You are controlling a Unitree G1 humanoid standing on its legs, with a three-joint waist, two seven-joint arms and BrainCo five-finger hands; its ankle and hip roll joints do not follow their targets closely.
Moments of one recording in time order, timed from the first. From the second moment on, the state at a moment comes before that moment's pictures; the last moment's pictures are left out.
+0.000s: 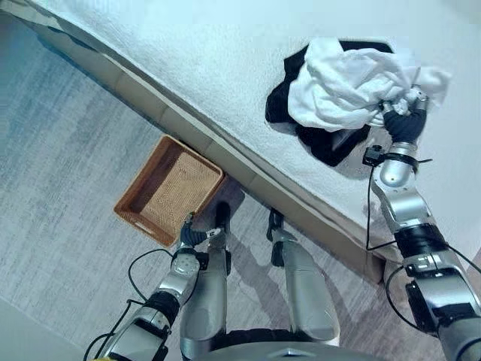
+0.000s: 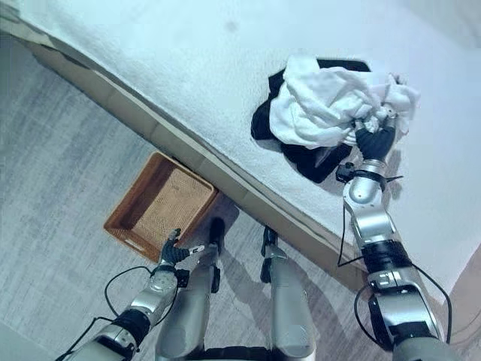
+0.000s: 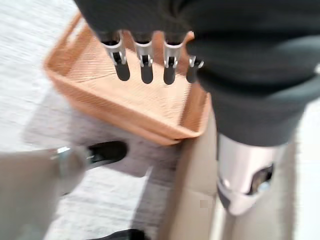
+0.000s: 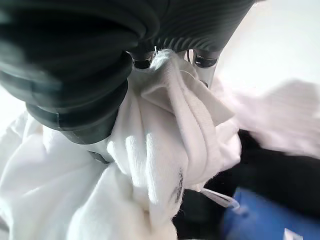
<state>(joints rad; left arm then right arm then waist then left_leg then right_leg) -0.24 0.25 -0.36 0.81 -0.17 -0.12 0.40 -0.54 -0.53 0.05 0.31 0.13 -0.14 -0.63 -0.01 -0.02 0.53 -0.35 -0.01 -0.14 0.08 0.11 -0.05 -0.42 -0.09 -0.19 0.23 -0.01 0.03</state>
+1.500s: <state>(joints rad) -0.29 0.42 -0.41 0.07 -0.22 -0.10 0.09 -0.42 -0.72 0.27 -0.08 0.19 -0.11 -0.05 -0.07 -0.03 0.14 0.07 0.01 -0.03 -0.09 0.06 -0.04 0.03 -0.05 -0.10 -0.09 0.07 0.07</state>
